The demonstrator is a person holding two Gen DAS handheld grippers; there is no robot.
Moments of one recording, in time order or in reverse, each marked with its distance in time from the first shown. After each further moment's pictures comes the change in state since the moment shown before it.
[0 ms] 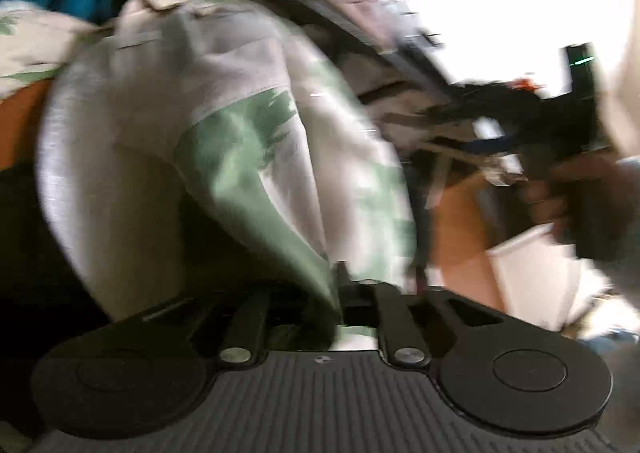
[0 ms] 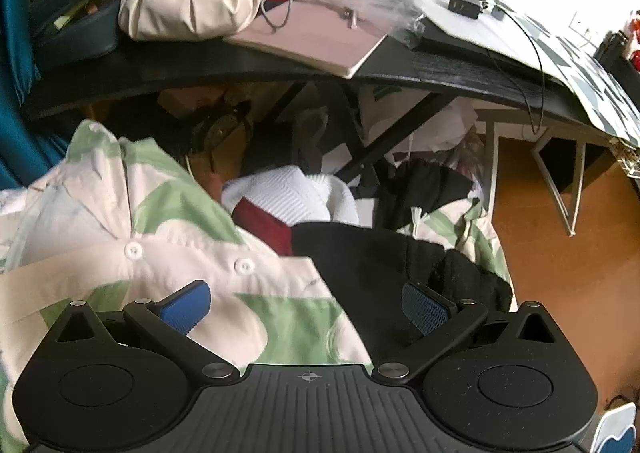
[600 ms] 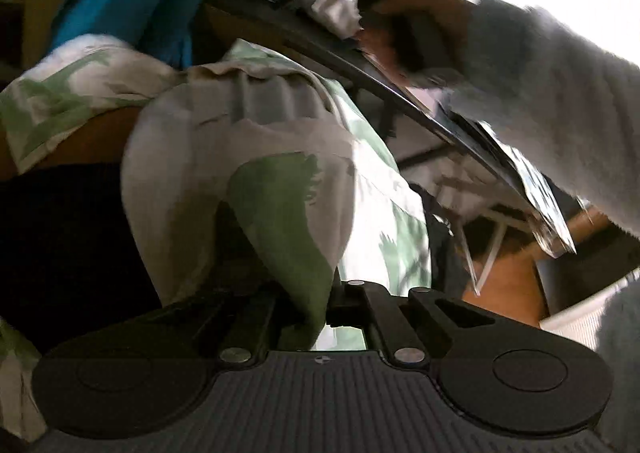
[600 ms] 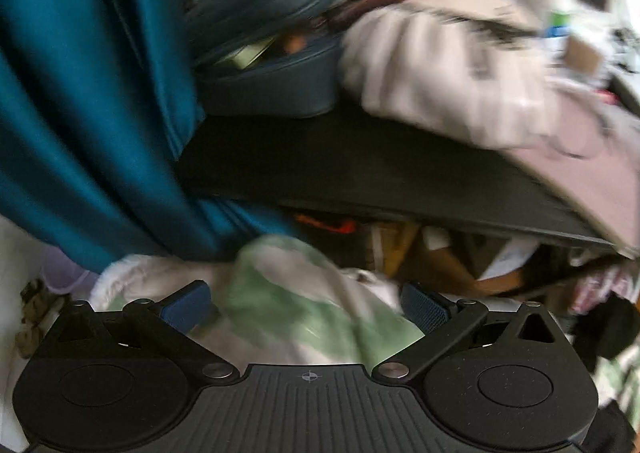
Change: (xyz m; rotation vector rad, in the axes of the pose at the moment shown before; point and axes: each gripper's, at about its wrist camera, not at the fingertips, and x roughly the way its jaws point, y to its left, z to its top) left arm -0.049 -0.061 -0.023 -0.132 -0.212 0.206; right arm 0.063 0.192 0.148 -0.207 0.022 0.404
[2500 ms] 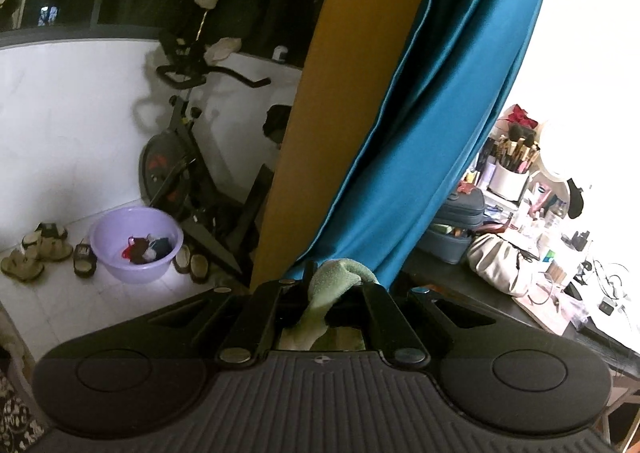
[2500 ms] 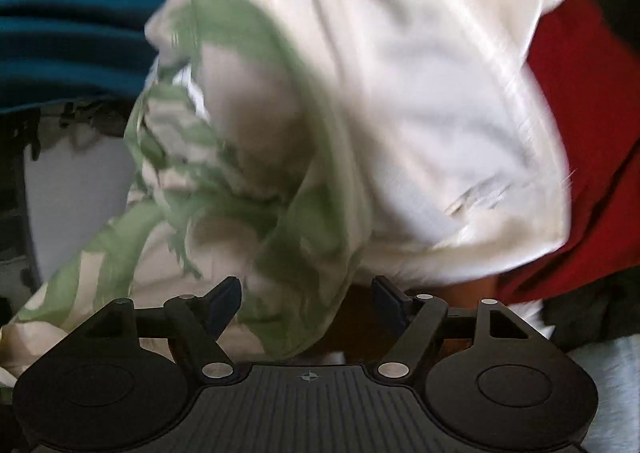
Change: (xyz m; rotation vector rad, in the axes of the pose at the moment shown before) left arm -0.238 -0.032 0.032 -0.074 -0.648 0.565; right arm -0.058 -0.108 -0.258 0.610 0.480 0.461
